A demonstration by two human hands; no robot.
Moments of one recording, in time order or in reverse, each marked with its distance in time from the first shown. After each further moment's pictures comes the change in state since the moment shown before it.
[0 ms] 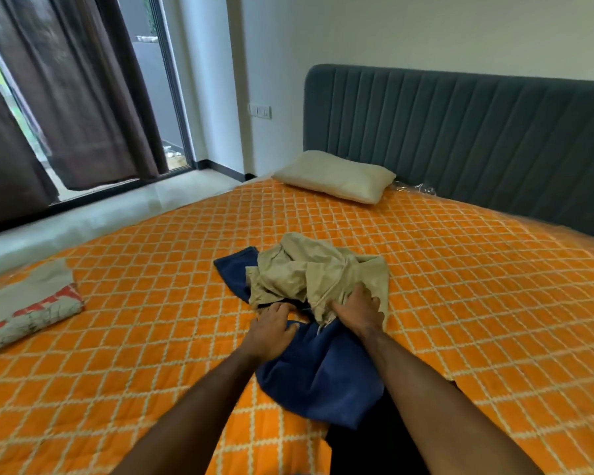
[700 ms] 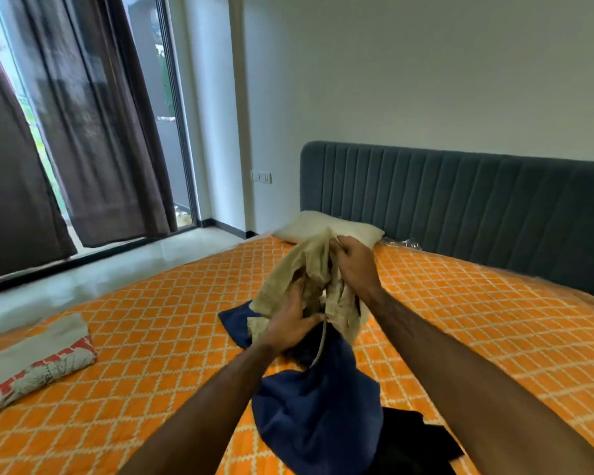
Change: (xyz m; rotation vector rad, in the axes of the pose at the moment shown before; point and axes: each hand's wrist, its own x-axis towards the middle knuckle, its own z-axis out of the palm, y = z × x) left_hand -0.017 0.102 -0.119 -0.468 0.315 0.311; right_hand -0.054 -0.115 -0.178 0.525 0.348 -0.616
